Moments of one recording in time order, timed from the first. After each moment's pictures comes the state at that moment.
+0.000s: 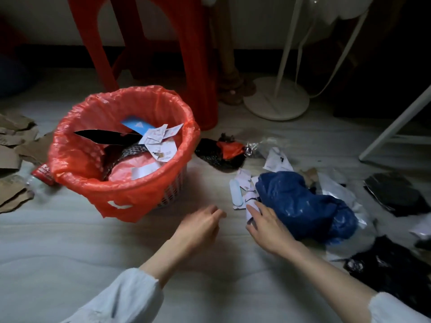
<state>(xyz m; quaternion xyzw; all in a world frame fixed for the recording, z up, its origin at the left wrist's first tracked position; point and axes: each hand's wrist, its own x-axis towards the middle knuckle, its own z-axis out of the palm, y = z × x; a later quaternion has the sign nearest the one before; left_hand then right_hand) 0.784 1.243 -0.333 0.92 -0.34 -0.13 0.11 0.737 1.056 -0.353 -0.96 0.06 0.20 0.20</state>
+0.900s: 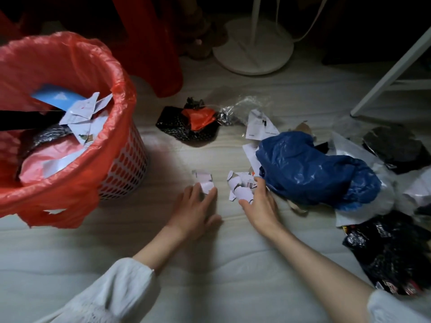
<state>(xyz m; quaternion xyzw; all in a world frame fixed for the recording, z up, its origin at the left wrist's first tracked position) 0.797 1.191 -0.431 0.92 -0.35 -0.17 0.03 0.738 1.019 -0.418 -0.88 0.30 0.09 0.36</state>
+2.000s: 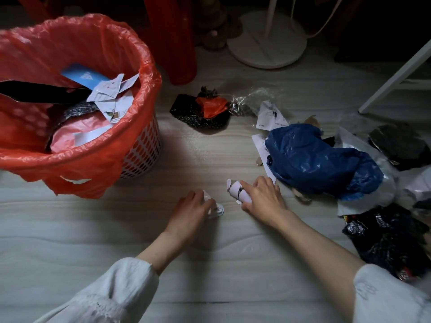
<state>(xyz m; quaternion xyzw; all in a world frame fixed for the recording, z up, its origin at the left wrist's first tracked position) 0.754 1.227 -0.419 0.92 -0.36 -0.12 0.04 0.730 1.028 -0.404 -0.96 0.08 0.24 0.10</state>
